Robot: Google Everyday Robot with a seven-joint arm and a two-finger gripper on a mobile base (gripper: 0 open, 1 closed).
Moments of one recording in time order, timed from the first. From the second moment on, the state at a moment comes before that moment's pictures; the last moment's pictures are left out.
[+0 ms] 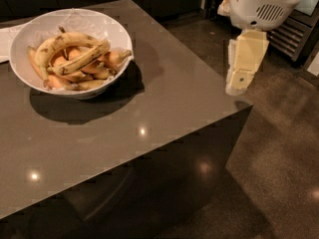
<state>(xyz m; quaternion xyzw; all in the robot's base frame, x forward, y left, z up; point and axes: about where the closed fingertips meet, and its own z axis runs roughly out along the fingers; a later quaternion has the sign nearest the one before) 0.498 -0.144 1.000 -0.67 0.72 -0.06 0.17</state>
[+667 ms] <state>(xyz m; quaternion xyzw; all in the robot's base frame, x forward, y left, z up) 0.531 -0.075 1.002 -0.74 0.66 -0.04 0.17</state>
